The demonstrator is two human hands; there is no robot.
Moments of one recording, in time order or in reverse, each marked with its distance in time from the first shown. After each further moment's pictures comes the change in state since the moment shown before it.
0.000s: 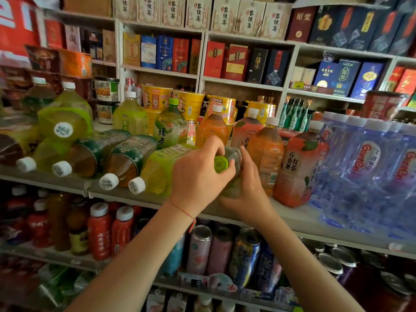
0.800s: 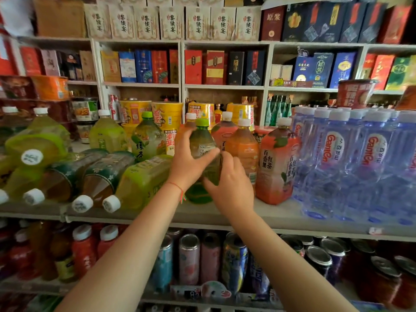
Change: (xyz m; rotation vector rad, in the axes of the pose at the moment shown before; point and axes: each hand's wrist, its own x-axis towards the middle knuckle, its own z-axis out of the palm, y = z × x) left_hand 0.041 -0.024 0.072 -0.433 -0.286 -0.505; right_hand 0.020 -0.016 -0.009 -0.404 0.231 0.134
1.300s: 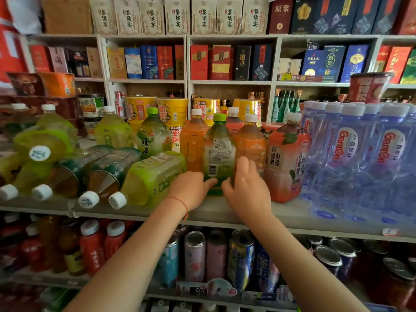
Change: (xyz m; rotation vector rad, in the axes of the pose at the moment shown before) left_hand -0.031 -0.015 -0.001 0.841 -0.415 -0.103; right_hand -0.007 0.027 0.002 -0.036 0.029 -0.049
